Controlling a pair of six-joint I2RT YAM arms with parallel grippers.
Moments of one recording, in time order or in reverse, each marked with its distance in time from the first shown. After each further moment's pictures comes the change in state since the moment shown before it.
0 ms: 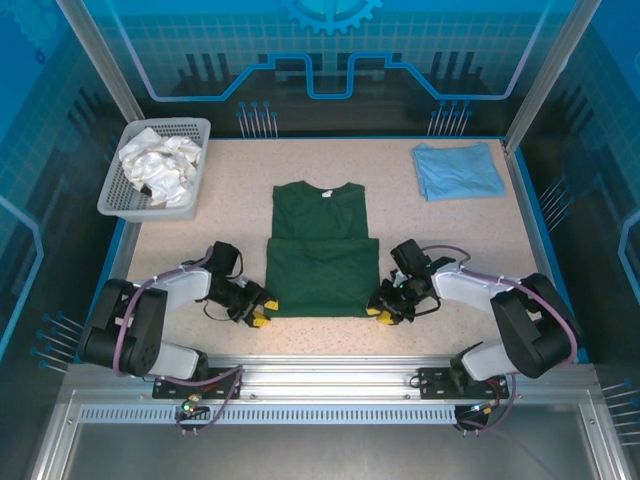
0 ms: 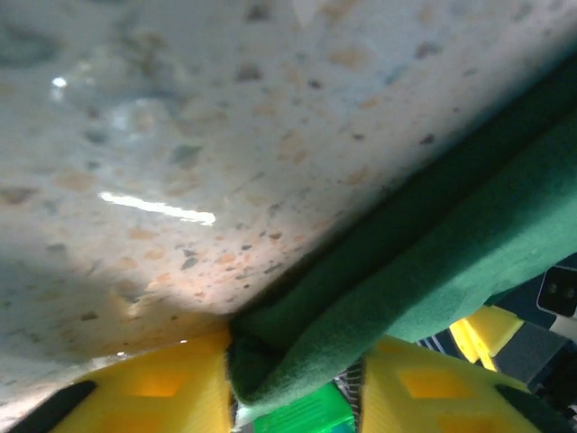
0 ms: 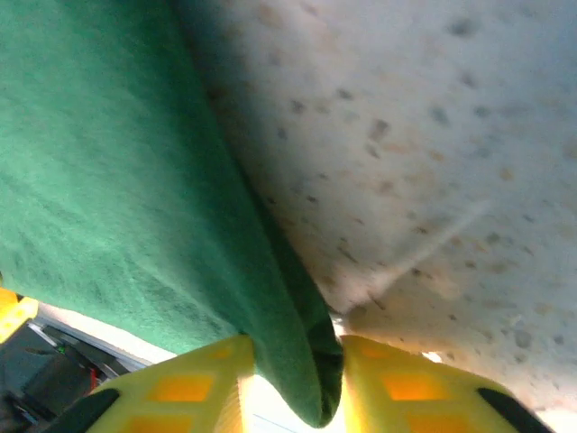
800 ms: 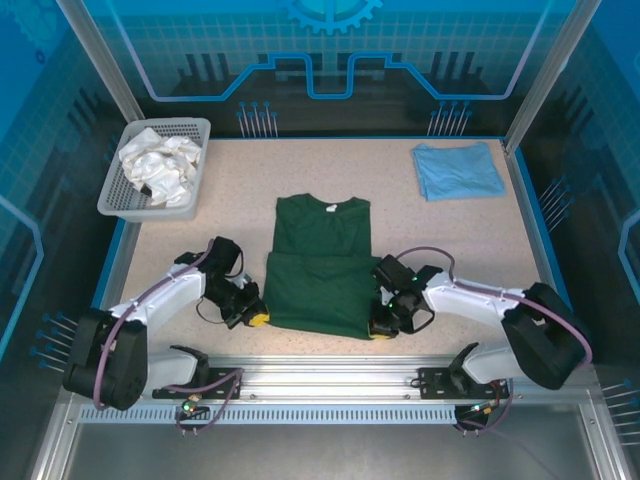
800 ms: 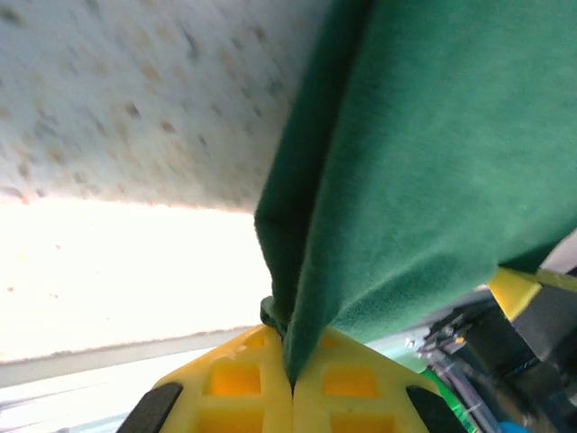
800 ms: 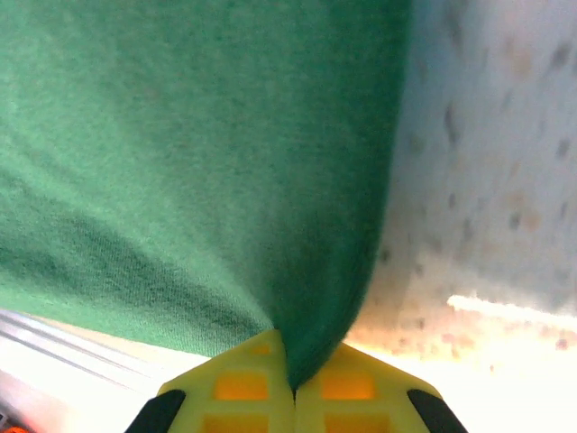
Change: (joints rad) left arm -0.066 -0.185 0.122 -0.386 -0.092 0.256; right arm 0.245 -0.102 0.000 -0.175 0.140 -0.132
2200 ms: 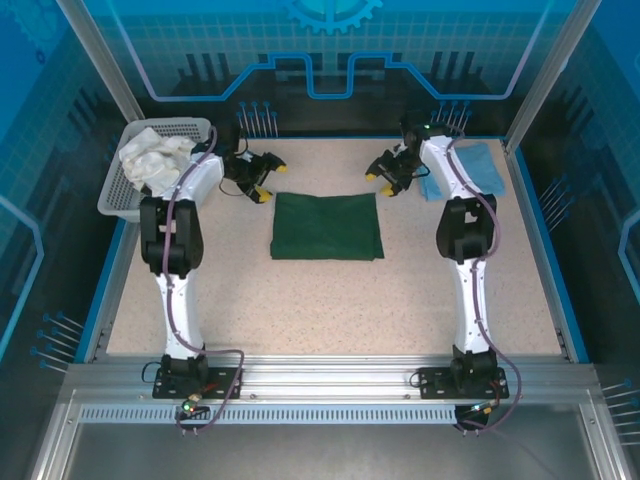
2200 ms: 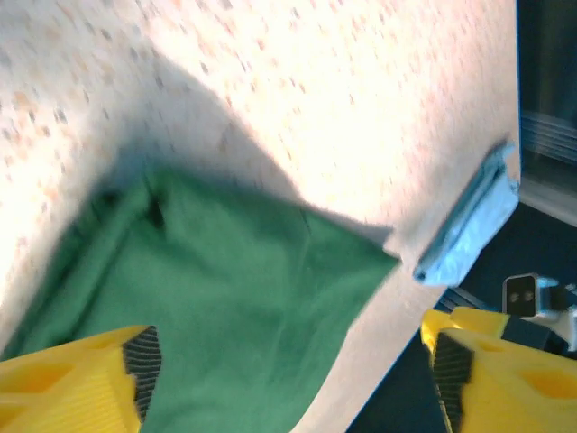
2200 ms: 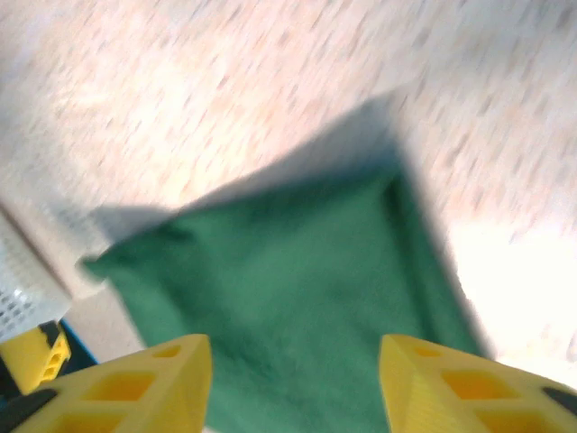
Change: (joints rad) left arm 0.201 0.963 1.231 0.177 -0.022 -0.170; right arm -0.587 1.189 1.854 -0.587 -0.105 -0.110
